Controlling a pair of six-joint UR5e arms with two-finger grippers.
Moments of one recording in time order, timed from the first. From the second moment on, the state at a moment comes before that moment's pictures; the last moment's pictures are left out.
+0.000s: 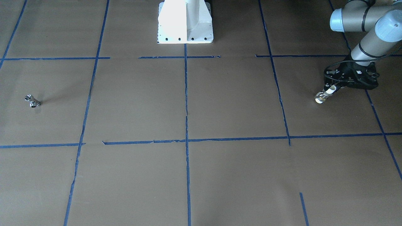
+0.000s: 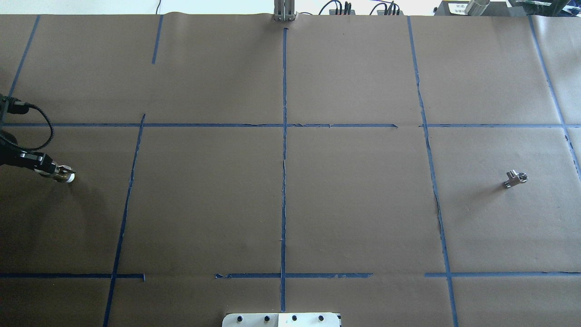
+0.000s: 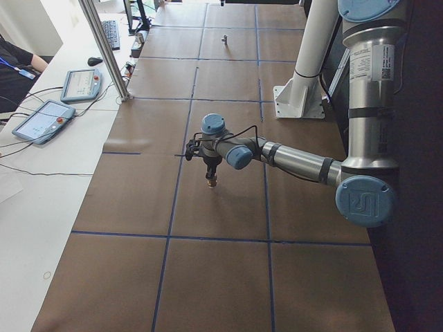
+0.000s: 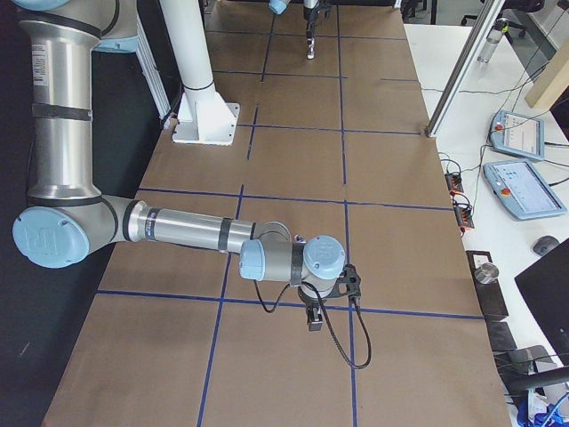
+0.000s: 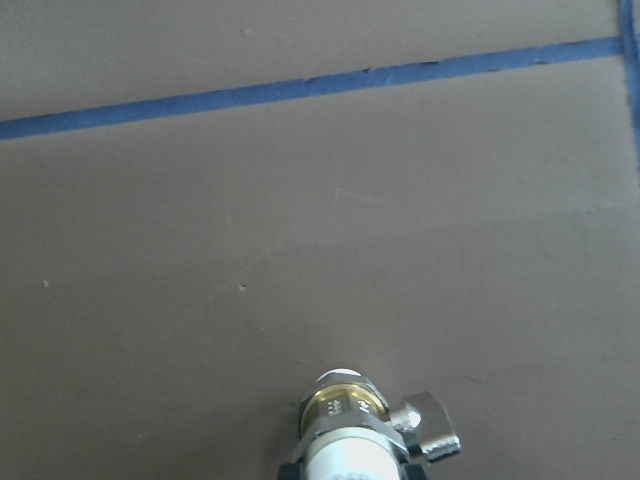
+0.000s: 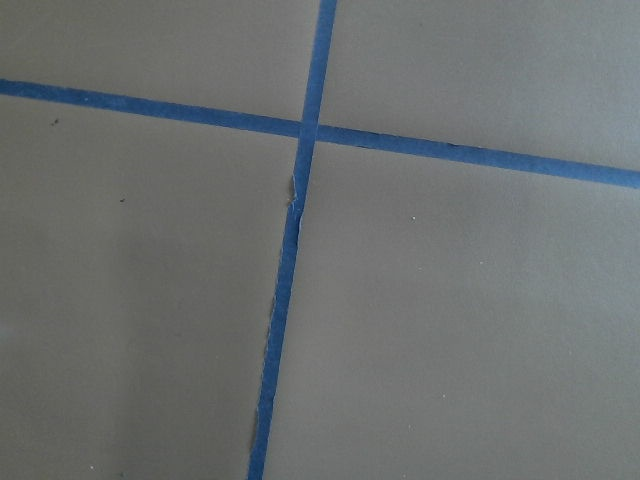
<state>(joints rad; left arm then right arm) -0.97 -1.50 -1.85 -1.96 -2.16 -0.68 1.56 -1.63 1.52 -1.49 2.37 -0.15</state>
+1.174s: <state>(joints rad) -0.71 -1.98 -1.94 -1.48 -2.12 -1.37 1.56 -1.63 1.52 -1.49 2.37 -0.15</state>
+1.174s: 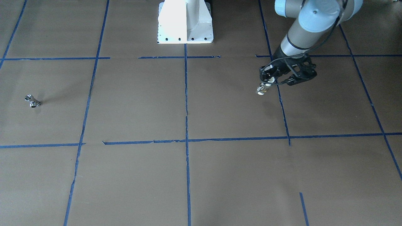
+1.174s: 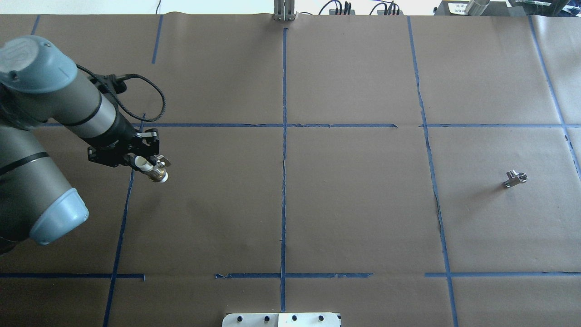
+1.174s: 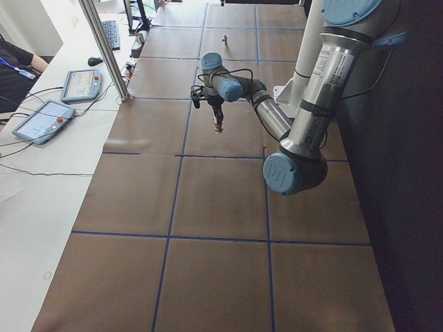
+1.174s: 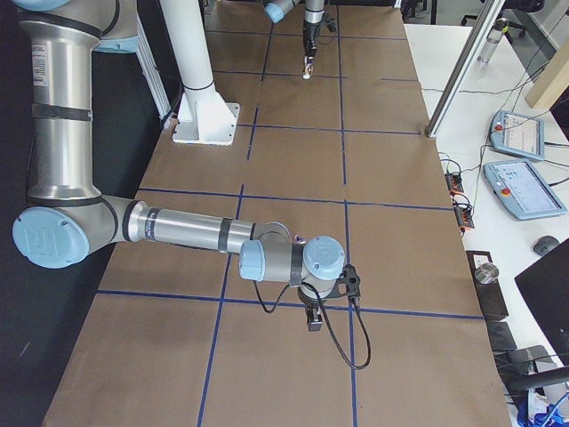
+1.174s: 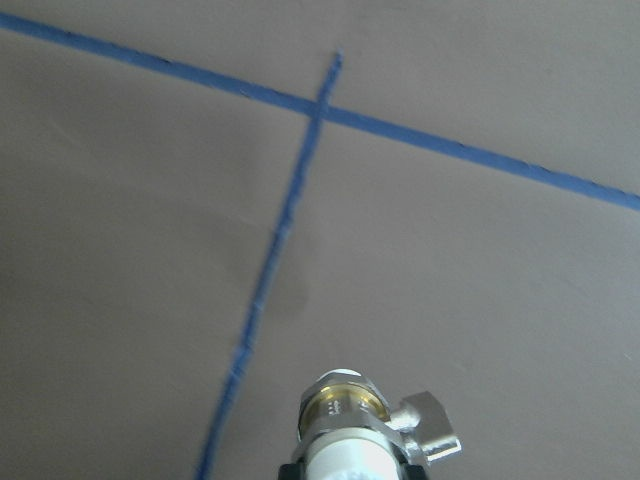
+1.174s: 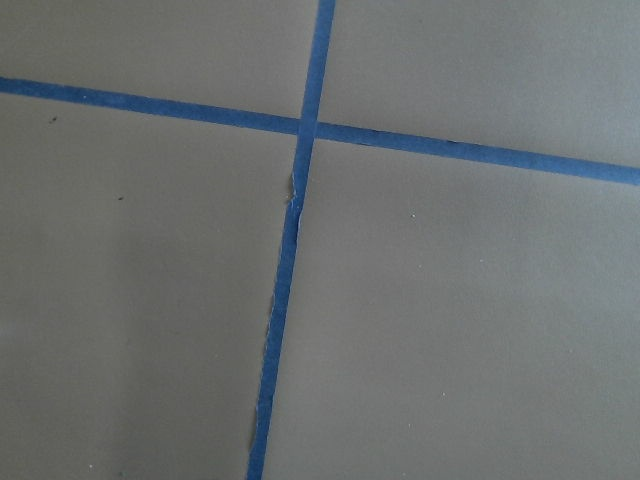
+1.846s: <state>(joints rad) -0.57 -2.44 -1.57 -1.47 -2.00 -1.65 1.56 -1.63 1.52 -1.49 2.37 -0.15</state>
